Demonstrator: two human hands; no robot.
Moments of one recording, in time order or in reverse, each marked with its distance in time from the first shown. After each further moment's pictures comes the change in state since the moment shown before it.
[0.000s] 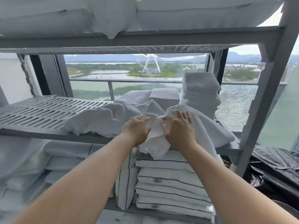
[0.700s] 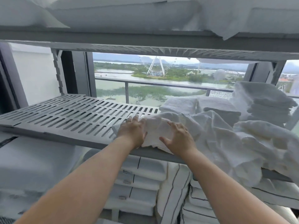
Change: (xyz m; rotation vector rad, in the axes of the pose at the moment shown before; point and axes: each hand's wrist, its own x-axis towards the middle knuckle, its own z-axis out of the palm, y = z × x) left_hand 0.020 -0.287 -0.044 0.194 0.069 -0.062; right_hand 0.085 -0.212 0.158 0.101 -0.243 0.084
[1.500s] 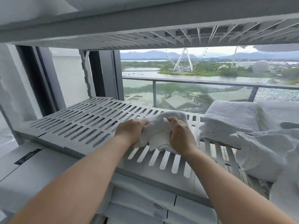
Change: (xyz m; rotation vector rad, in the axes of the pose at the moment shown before) left_hand 0.093 -0.155 0.021 0.029 0.039 -0.069; right_hand 0.170 -0.078 0.127 0.194 0.100 -0.197
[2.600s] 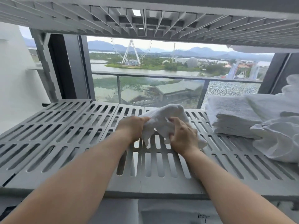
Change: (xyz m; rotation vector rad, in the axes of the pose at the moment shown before) left_hand 0.100 -0.137 0.035 -0.051 -0.139 0.319; right_hand 0.040 -0.087 0.093 -0.292 0.092 0.368
